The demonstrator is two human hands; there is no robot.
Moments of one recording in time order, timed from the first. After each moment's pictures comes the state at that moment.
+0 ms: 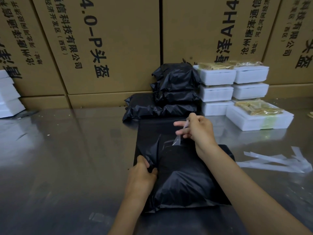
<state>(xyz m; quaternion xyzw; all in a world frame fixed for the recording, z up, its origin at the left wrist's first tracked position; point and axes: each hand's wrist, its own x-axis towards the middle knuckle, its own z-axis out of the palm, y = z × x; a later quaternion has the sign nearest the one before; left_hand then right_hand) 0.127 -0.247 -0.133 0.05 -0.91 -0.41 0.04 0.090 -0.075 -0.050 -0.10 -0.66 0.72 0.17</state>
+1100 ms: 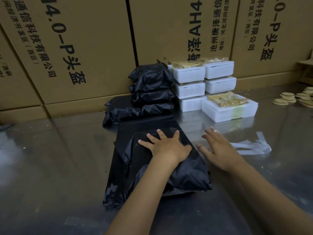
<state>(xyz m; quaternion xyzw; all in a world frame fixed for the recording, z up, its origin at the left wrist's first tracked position) 0.131 -0.102 -0.050 -0.11 -0.98 -0.05 -0.13 0.144 0.095 -0.144 -0.02 -0.98 0.14 0.16</state>
